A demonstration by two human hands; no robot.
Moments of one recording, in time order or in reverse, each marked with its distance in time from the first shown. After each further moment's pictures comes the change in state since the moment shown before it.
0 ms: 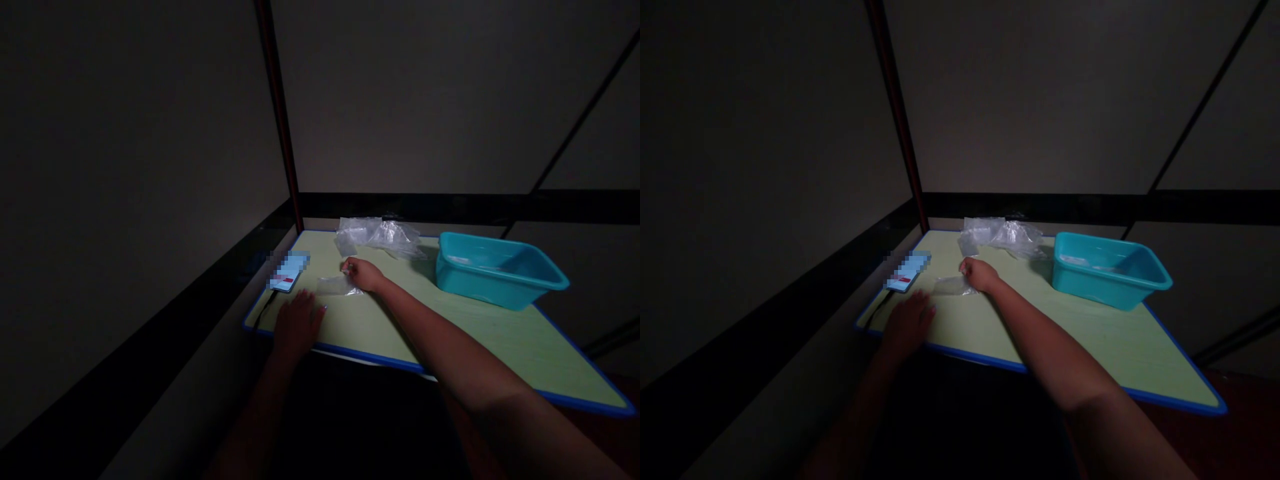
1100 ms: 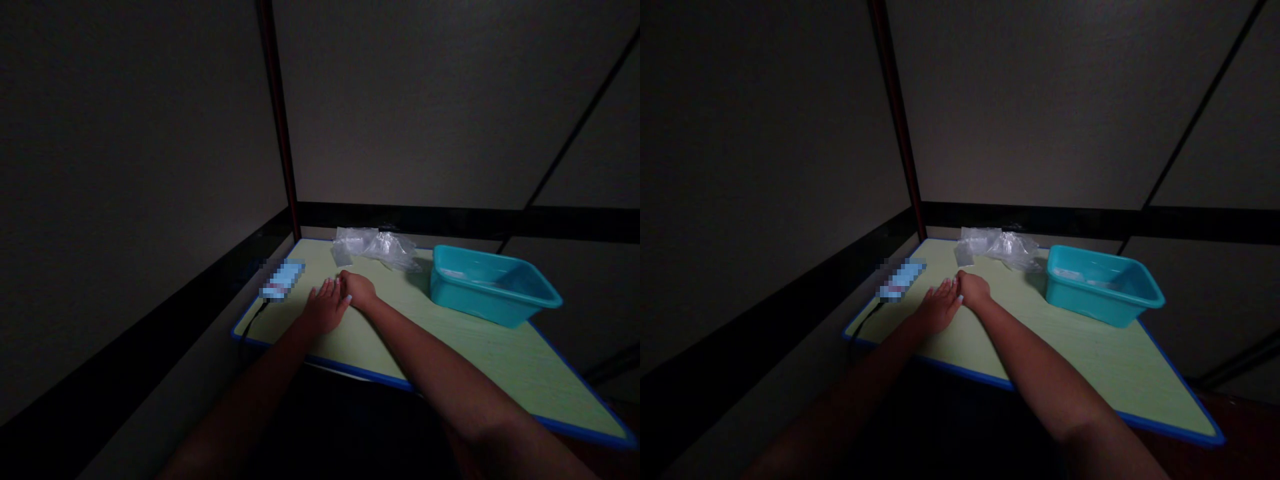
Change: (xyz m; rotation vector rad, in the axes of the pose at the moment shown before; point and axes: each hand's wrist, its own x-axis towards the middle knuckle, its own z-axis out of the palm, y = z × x) left_hand 0.070 0.053 0.020 -0.016 -0.151 0.194; right_hand -0.016 -0.027 -0.003 -0.319 -0.032 0.143
